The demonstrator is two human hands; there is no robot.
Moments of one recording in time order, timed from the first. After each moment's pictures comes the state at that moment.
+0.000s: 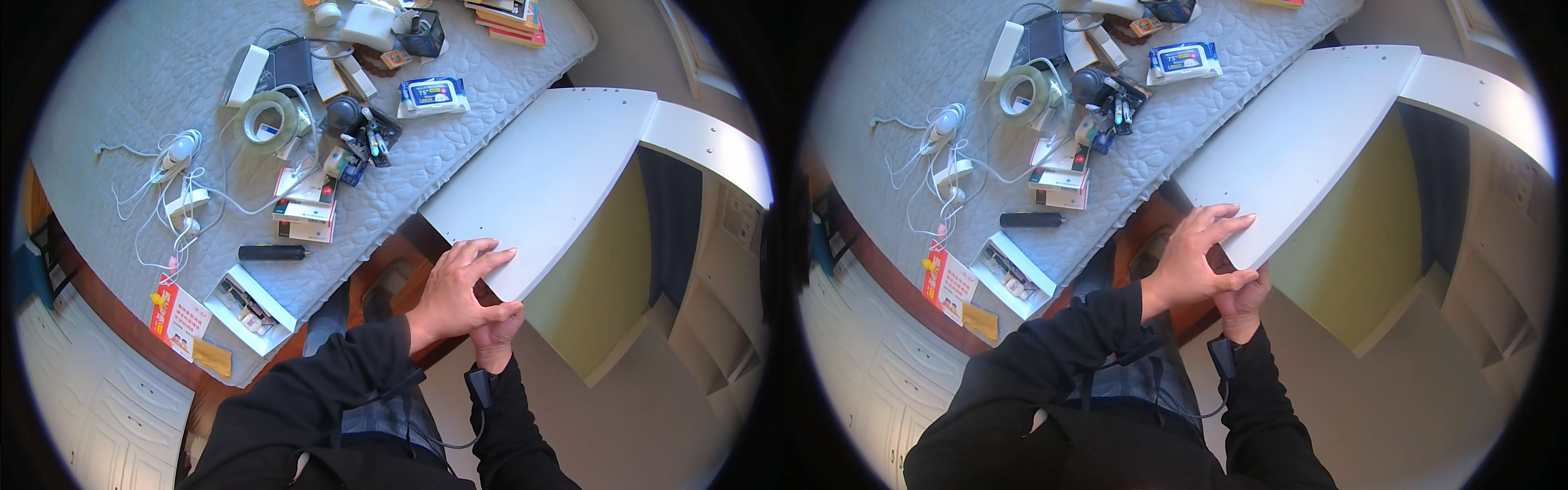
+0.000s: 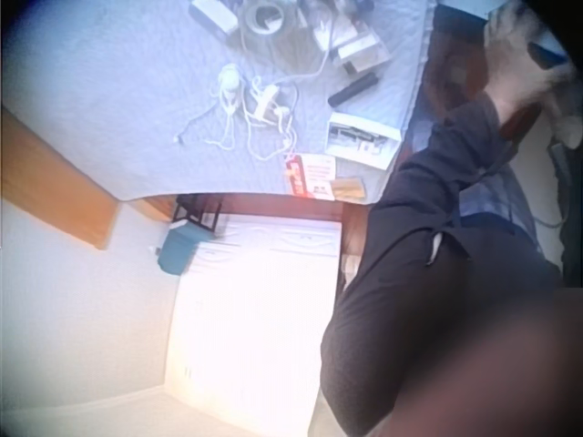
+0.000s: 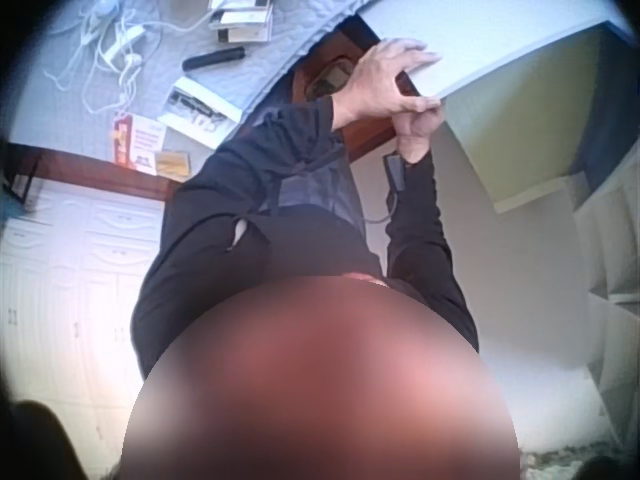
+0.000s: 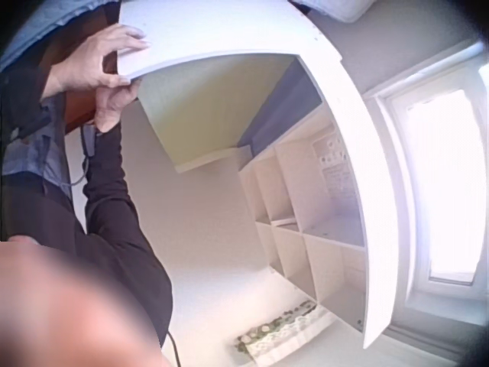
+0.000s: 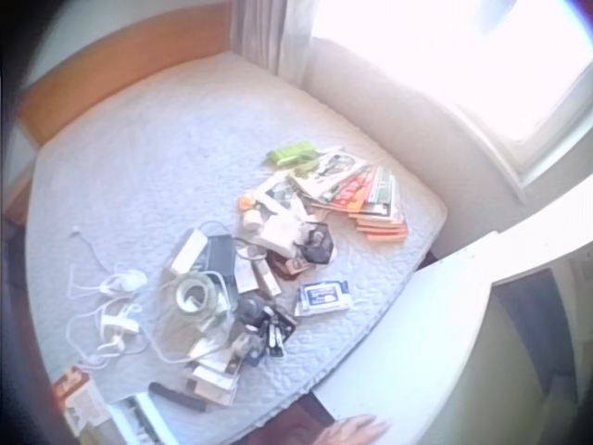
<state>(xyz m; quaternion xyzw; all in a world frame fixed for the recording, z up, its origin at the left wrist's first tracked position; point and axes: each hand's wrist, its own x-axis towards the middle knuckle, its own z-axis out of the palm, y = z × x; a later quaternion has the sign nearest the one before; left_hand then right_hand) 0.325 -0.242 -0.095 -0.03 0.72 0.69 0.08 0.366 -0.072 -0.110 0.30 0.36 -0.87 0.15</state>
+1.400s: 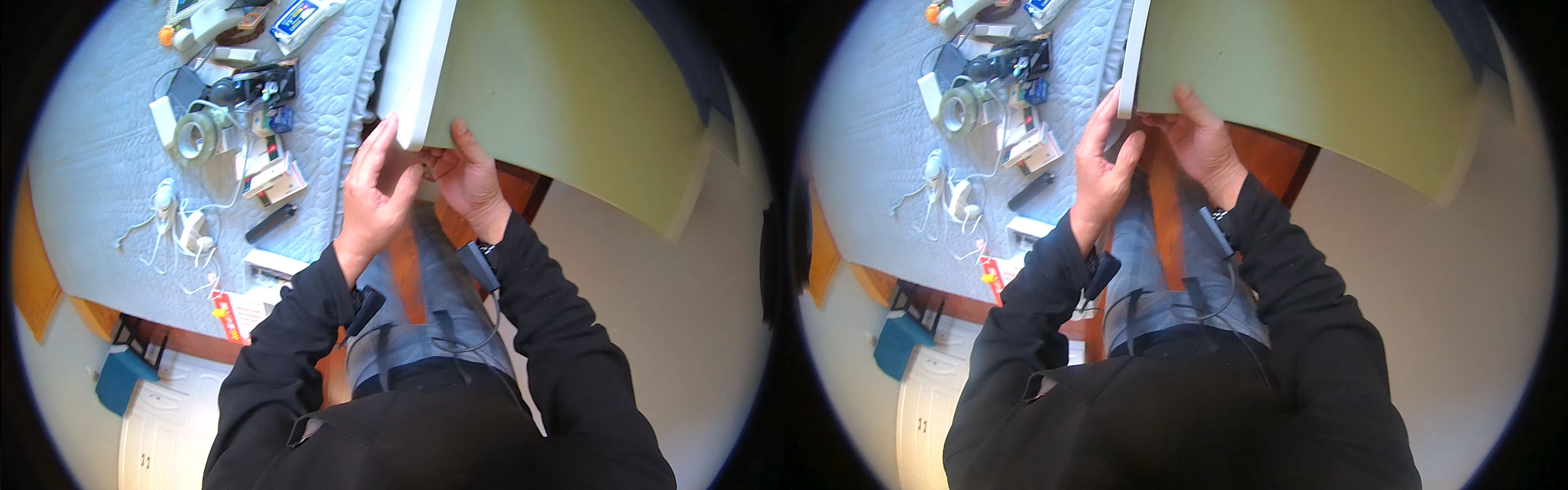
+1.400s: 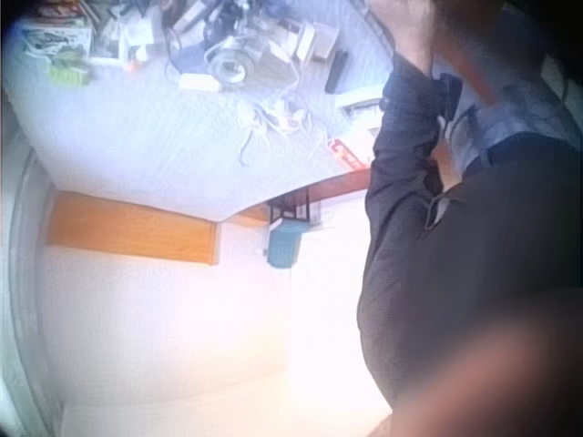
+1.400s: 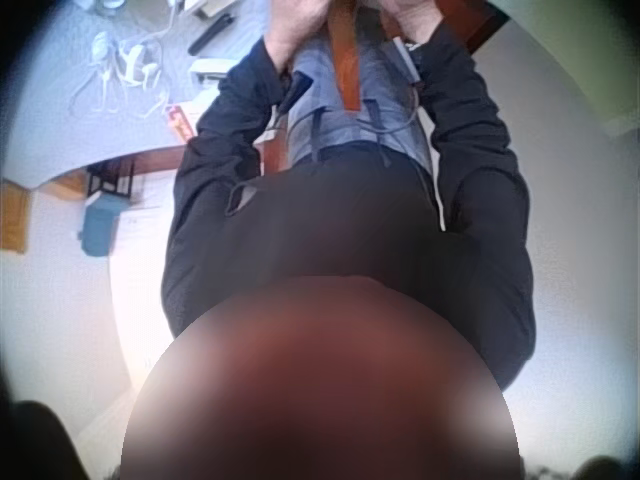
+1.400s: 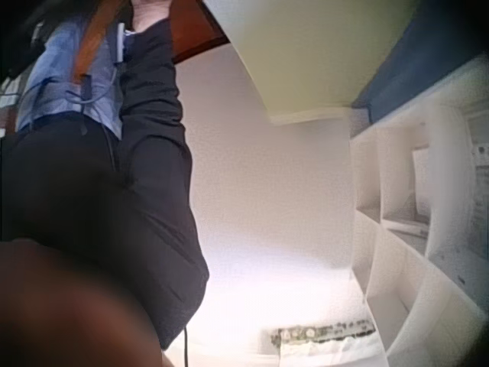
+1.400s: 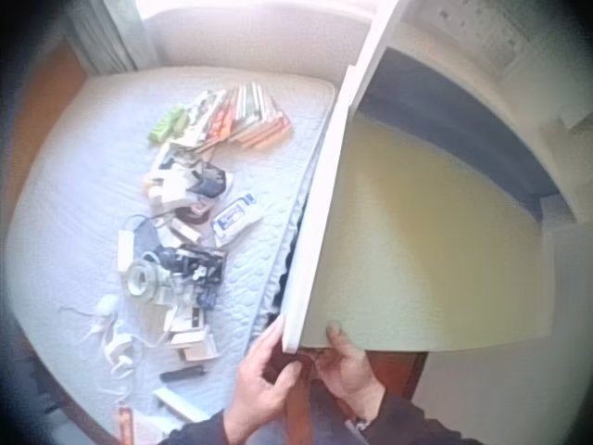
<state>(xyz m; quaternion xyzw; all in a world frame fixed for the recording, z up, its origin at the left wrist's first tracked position) 0.359 -0.239 -0.111 0.05 0.76 0.65 0.08 0.359 -0.069 -0.121 0.27 0.35 -0.89 0.13</state>
